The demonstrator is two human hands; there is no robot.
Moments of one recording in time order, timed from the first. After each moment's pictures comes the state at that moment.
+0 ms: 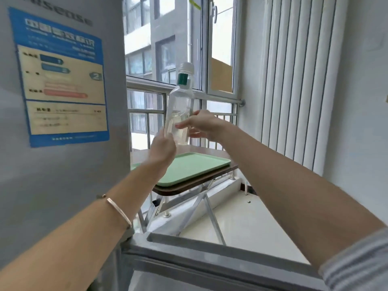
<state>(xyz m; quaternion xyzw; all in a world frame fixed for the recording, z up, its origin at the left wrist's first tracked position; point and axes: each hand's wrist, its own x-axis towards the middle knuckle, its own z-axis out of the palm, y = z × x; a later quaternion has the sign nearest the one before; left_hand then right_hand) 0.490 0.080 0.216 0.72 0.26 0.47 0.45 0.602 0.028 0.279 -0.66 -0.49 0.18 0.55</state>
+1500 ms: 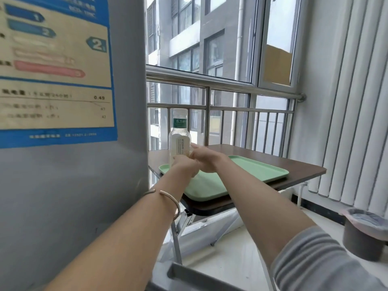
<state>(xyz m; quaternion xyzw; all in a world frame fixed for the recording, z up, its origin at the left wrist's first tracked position) 0.538 0.184 0.181 0.67 0.54 0.31 0.40 0.654 0.235 0.175 -0.57 -0.51 0.44 0.48</state>
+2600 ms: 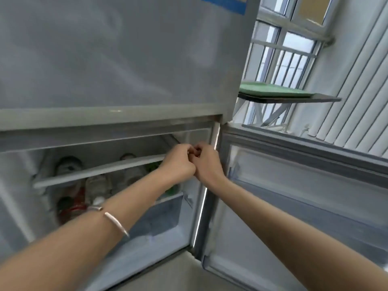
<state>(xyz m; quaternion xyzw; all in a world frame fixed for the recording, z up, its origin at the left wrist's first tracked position) 0.256 0.058 -0.004 0.80 0.41 0.27 0.34 0.348 0.033 -0.028 -0.71 -0.50 0.12 0.47</state>
